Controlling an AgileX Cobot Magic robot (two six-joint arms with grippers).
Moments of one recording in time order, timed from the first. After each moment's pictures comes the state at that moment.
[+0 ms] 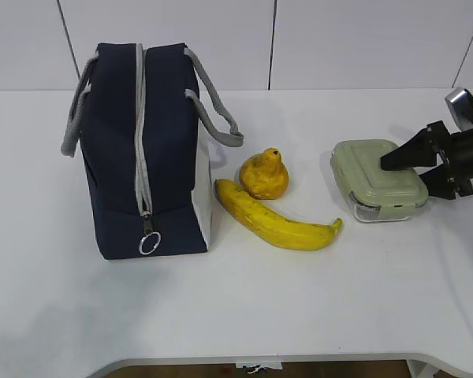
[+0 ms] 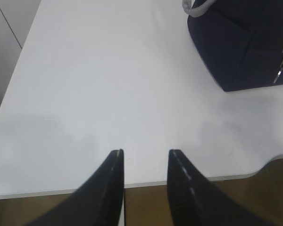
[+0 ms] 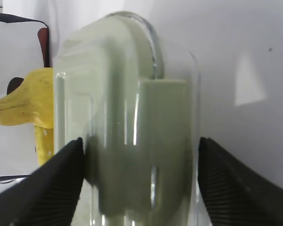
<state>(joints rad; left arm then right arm) -0.03 0.01 -0.53 -0.02 1.11 0.01 -0.34 2.24 -1.47 1.13 1.18 -0.90</state>
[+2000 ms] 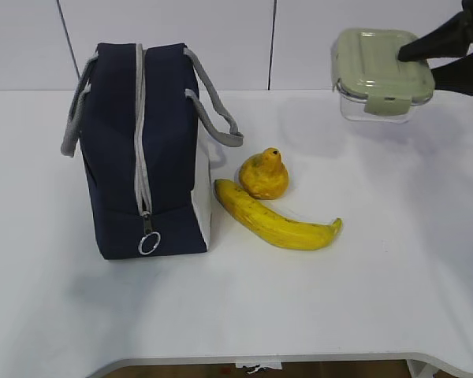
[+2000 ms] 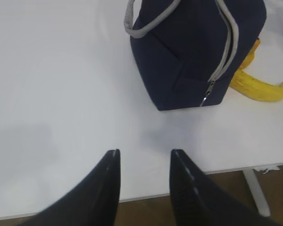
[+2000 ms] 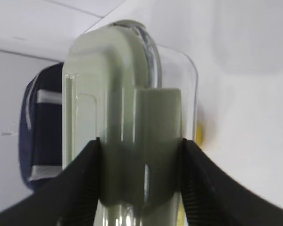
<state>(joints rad) -0.03 0.27 -0.64 -0.29 1.02 0.01 -0.29 1.88 -1.48 1.18 1.17 -0.59</state>
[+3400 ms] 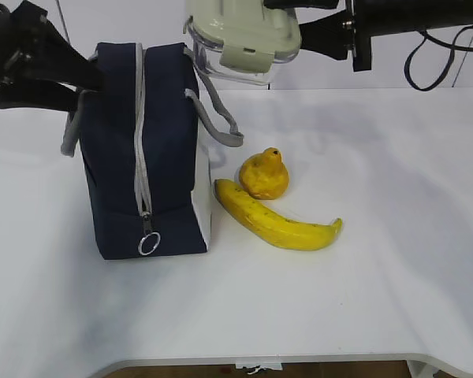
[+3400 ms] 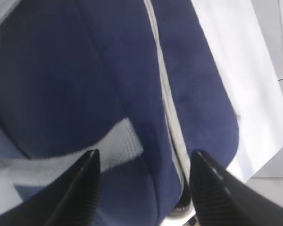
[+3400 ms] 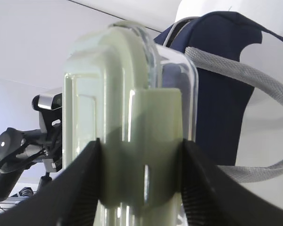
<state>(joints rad) -0.03 1.57 -1.25 -0.96 0.96 0.52 0.07 1.83 -1.48 1.47 1.10 -0.60</state>
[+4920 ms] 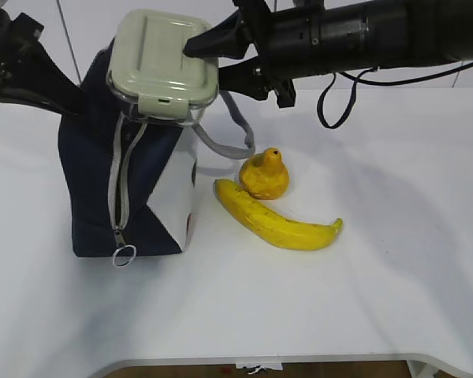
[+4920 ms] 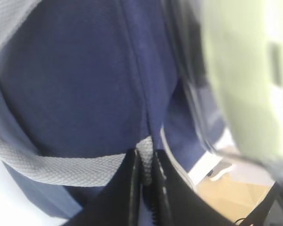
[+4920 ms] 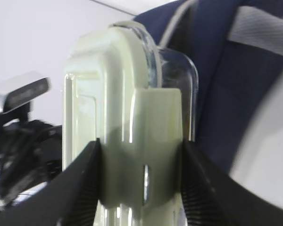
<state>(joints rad) -0.03 1.69 -1.39 -0.83 1.15 0.55 0.29 1.93 -1.48 1.56 0.88 -0.69</state>
